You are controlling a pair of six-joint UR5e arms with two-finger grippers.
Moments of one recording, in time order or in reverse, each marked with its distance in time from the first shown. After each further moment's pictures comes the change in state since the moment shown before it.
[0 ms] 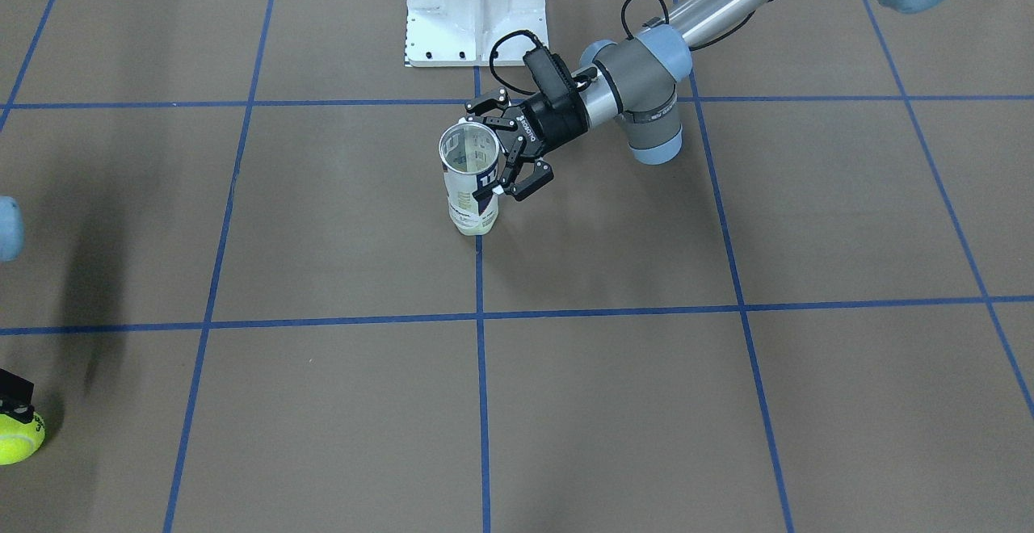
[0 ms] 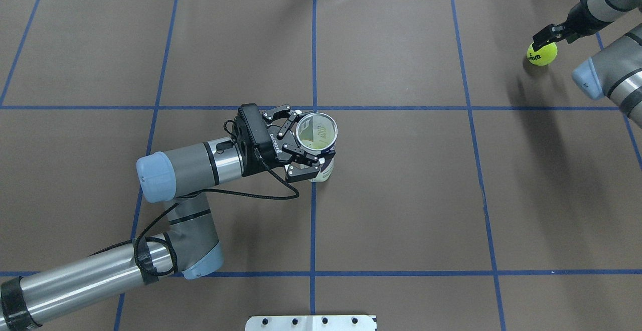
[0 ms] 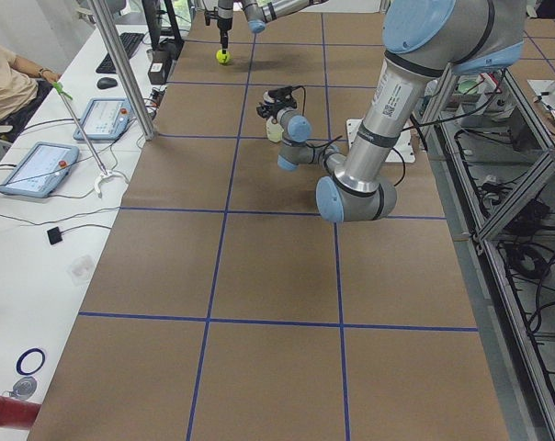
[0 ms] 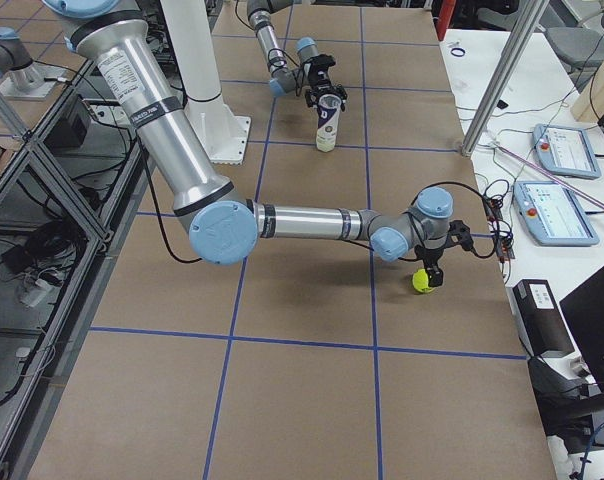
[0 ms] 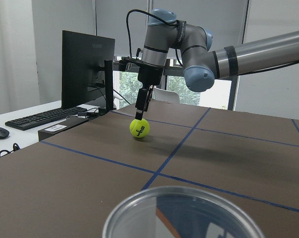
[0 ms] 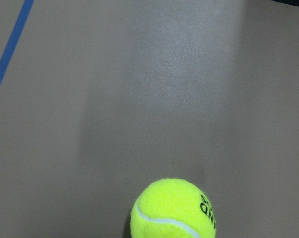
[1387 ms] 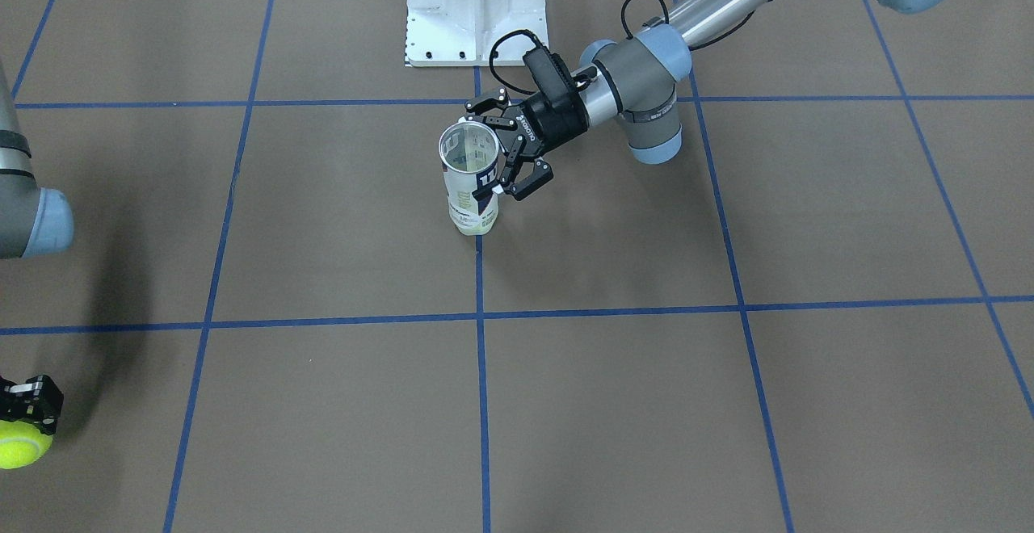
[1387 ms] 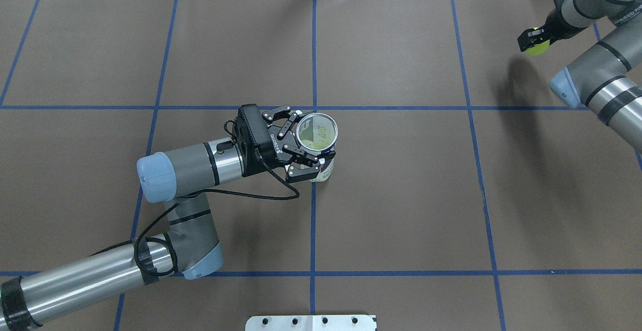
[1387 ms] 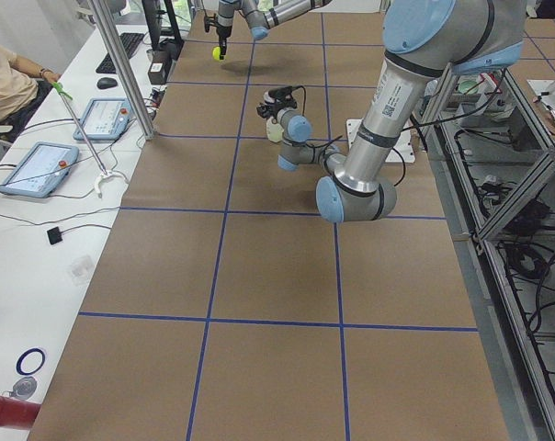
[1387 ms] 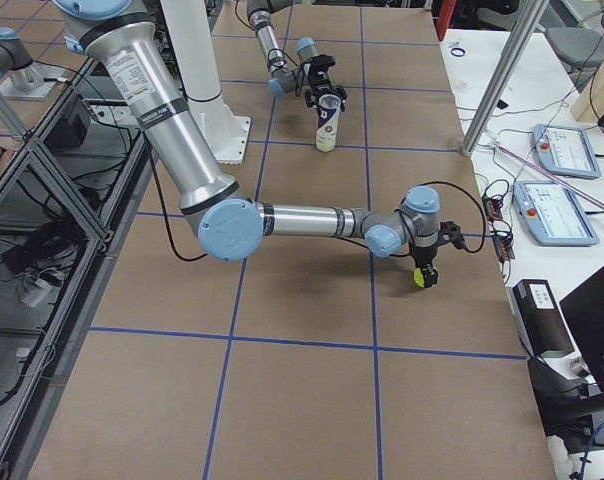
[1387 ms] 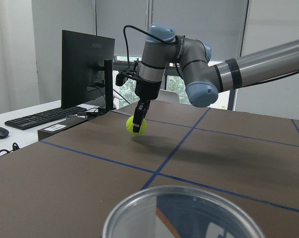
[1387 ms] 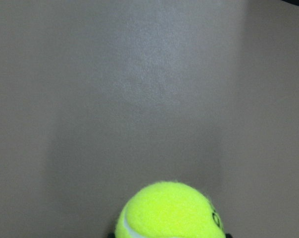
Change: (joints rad) left arm 0.001 0.000 0.000 0.000 0.000 -0.001; right arm -0.062 0.004 0.102 -0.060 -0.101 0.101
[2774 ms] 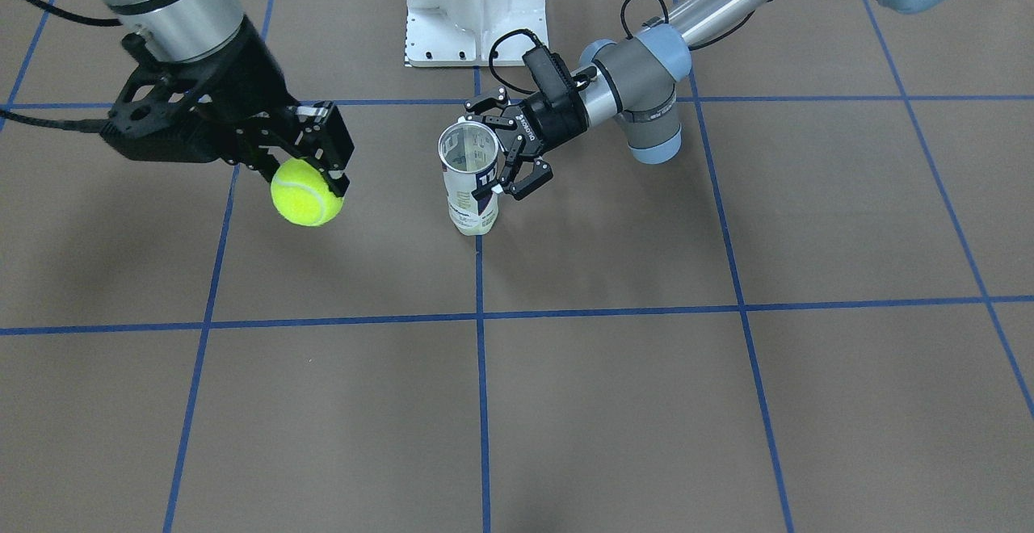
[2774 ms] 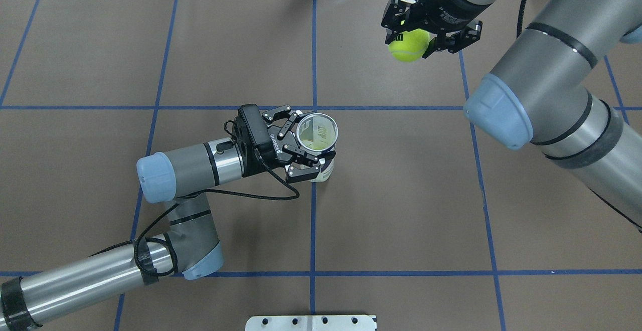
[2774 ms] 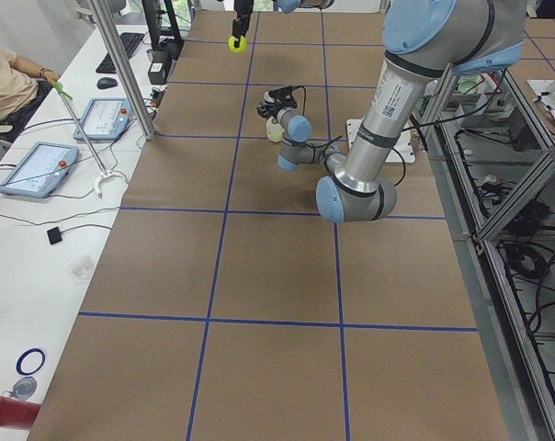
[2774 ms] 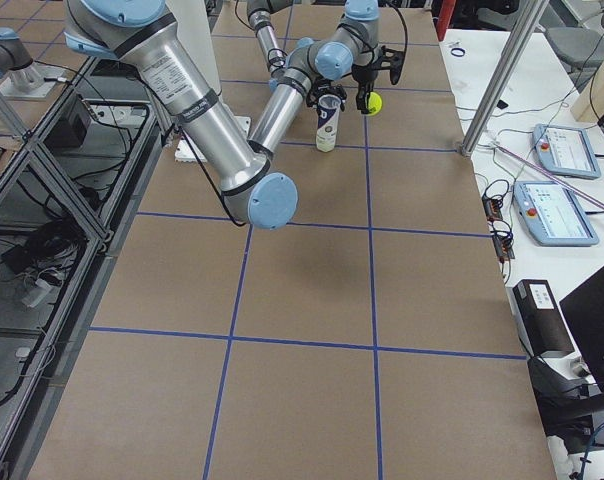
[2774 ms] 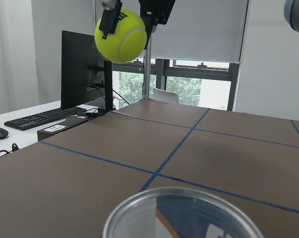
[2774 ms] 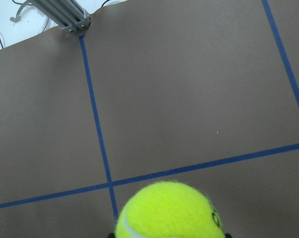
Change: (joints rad) left arm 0.000 0.000 -0.001 0.000 0.000 -0.001; right arm -0.268 0.210 0.831 -0.766 0.051 0.777
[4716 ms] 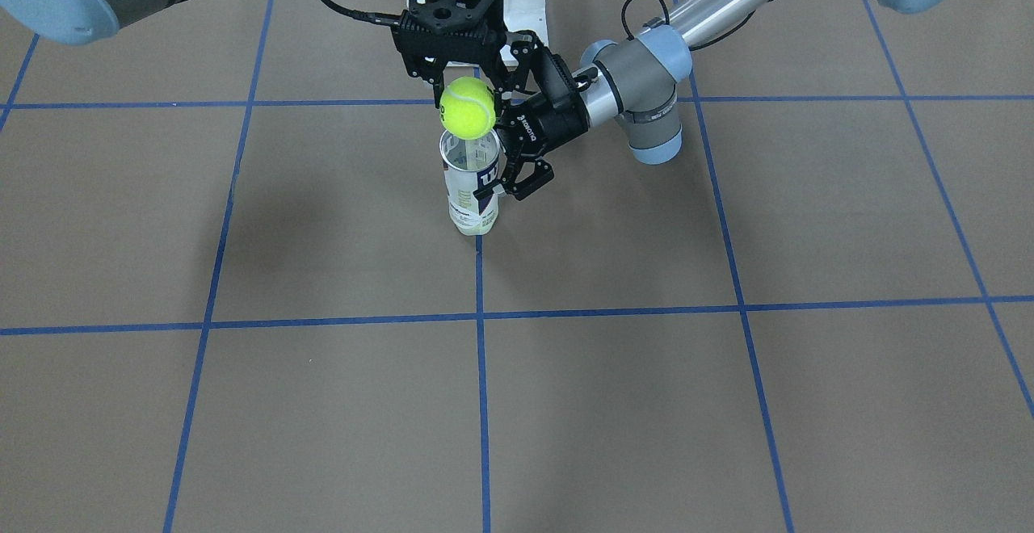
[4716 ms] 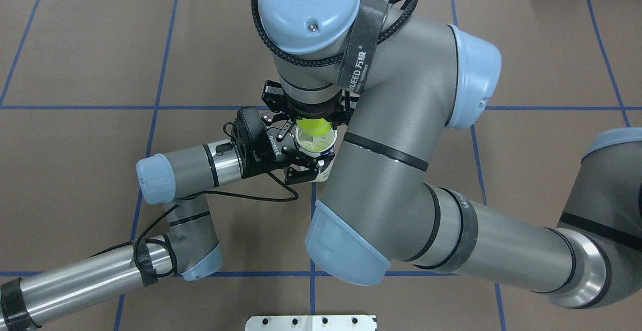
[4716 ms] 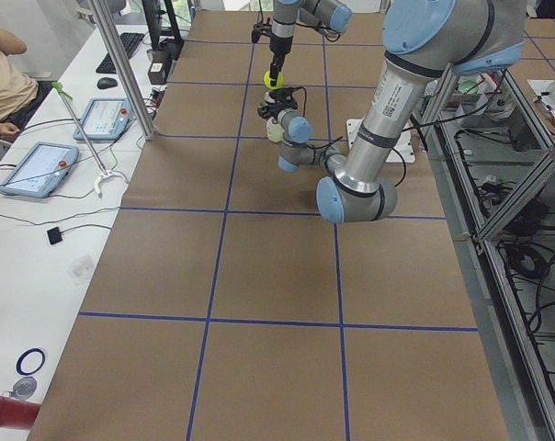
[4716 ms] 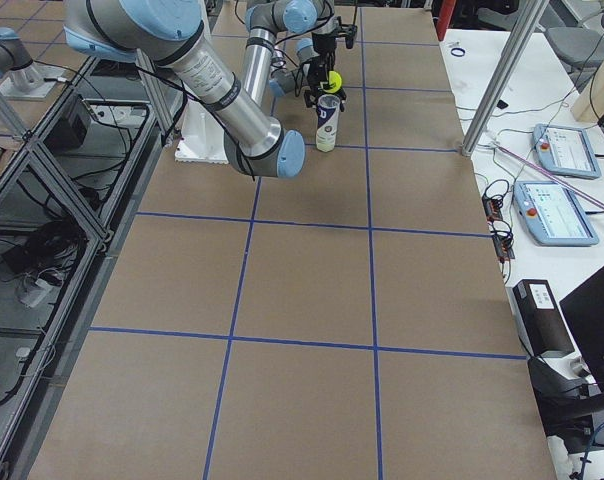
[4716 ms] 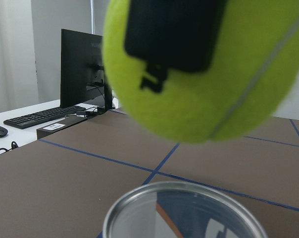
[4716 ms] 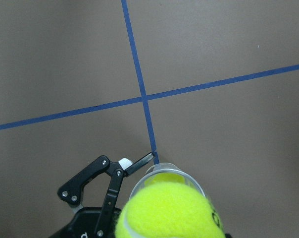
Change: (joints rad) left arm 0.003 0.003 0.004 -0.007 0.000 0.000; right arm -0.328 0.280 -0.085 -0.318 -0.299 0.101
